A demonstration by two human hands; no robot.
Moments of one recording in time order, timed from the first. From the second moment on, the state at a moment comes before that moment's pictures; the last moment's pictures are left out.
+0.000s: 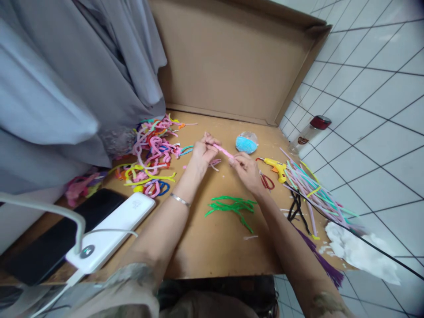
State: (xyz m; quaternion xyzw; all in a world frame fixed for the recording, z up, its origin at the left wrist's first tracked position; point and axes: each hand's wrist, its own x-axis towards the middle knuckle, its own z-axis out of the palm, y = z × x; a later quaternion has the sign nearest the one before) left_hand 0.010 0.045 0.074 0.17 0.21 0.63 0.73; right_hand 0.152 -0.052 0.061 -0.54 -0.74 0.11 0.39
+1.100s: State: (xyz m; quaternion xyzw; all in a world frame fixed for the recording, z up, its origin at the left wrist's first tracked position) left_hand 0.016 0.042 0.069 0.03 0.19 0.67 0.72; right_hand 0.117 -0.061 0.059 -0.67 -0.74 -0.01 0.12
